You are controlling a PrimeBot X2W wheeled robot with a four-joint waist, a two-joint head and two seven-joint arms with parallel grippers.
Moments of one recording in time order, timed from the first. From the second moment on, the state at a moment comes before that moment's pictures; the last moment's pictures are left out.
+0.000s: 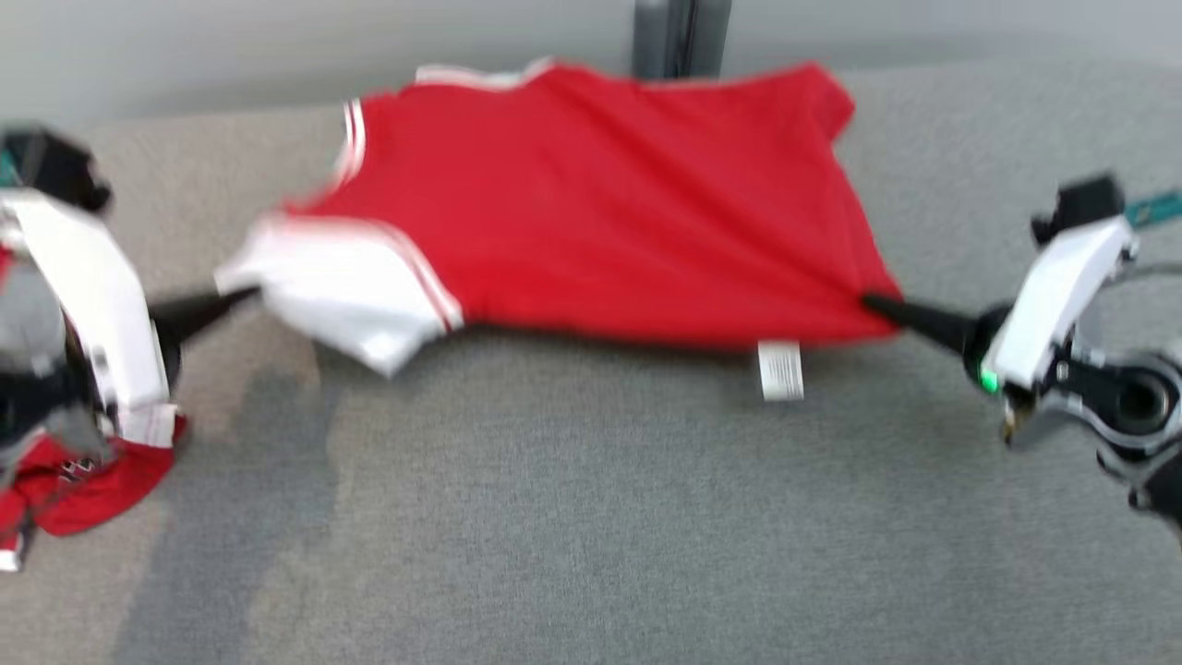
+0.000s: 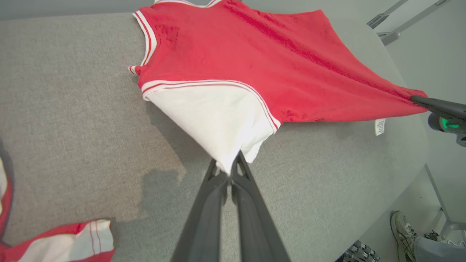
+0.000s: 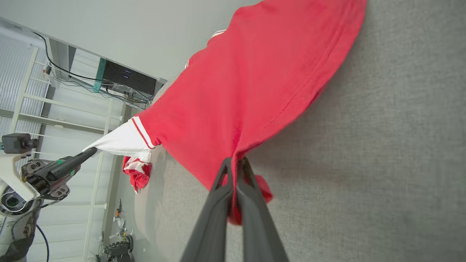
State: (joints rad) left arm -0.88 0.75 -0.75 0.37 -1.38 -0.12 0.63; right arm -0.84 -0.54 0.76 0.50 1.64 0.13 0.46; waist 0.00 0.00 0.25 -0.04
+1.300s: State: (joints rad) left arm -0.64 1.02 -0.81 -0.16 -1.63 0.09 1.00; right arm -0.67 -0.71 0.86 0.38 1.65 0.13 0.66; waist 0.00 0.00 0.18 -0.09
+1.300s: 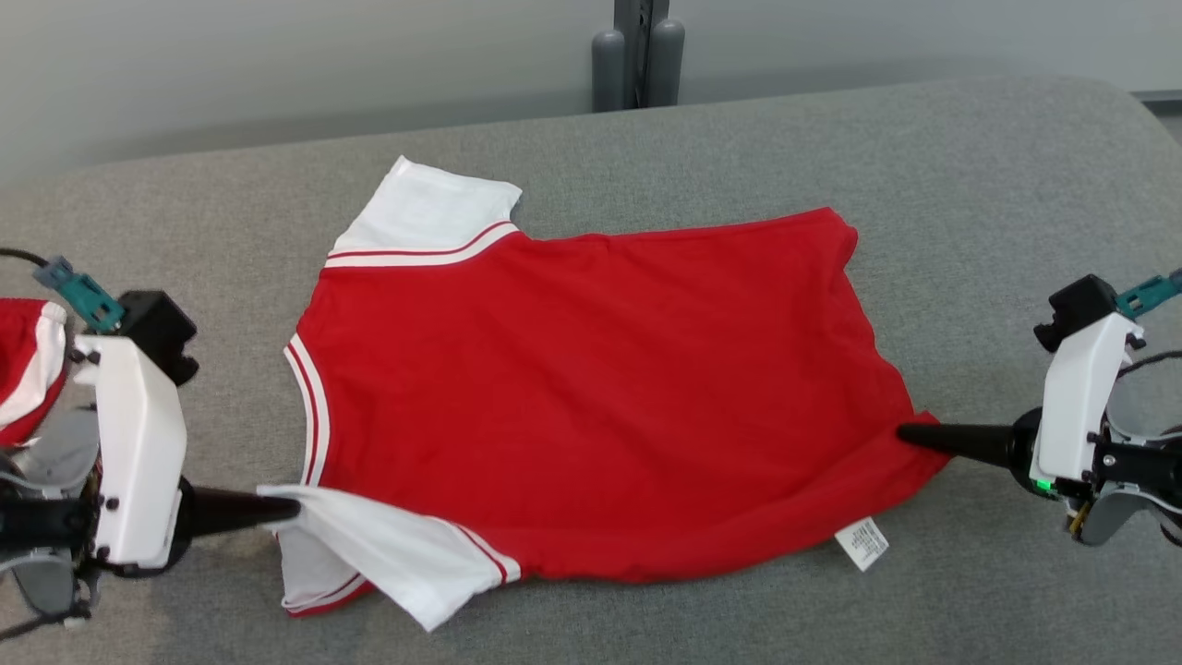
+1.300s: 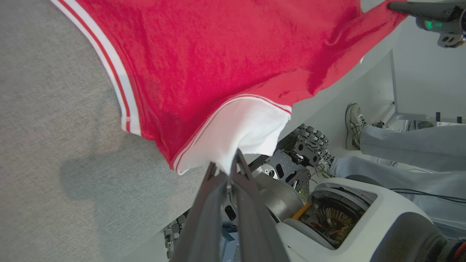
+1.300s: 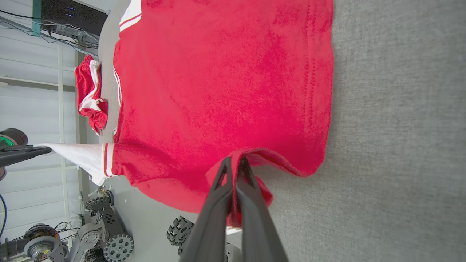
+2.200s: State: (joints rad) left arm -0.89 0.83 -0.82 0.22 -1.48 0.00 1.03; right arm -0.81 -0.62 0.84 0.52 1.73 0.13 0.63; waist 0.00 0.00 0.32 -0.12
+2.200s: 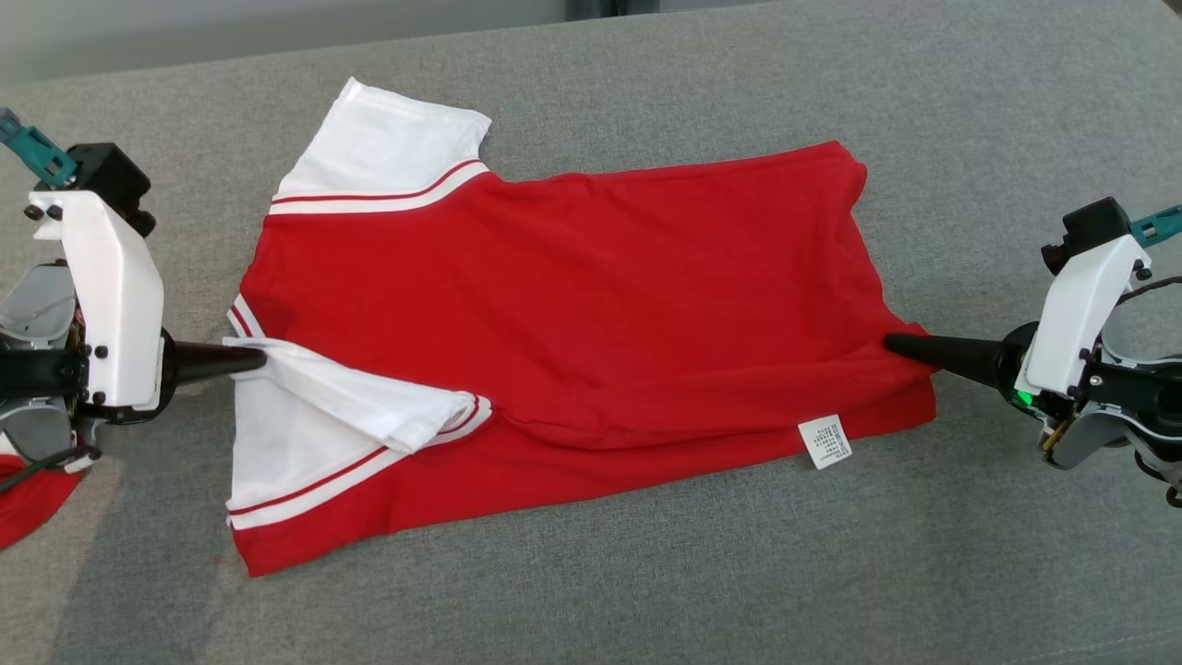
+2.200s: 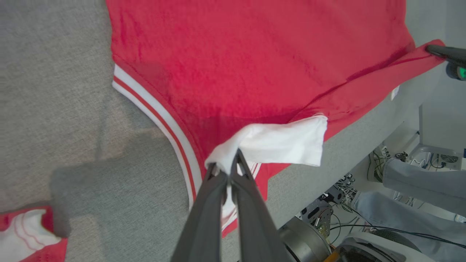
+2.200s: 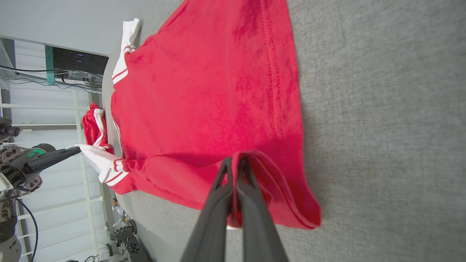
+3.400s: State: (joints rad) left arm -0.44 0.79 -0.69 0.06 -1.18 0.16 0.08; right arm -0.37 -0.65 0.64 0.32 1.34 0.13 -0.25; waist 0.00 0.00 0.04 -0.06
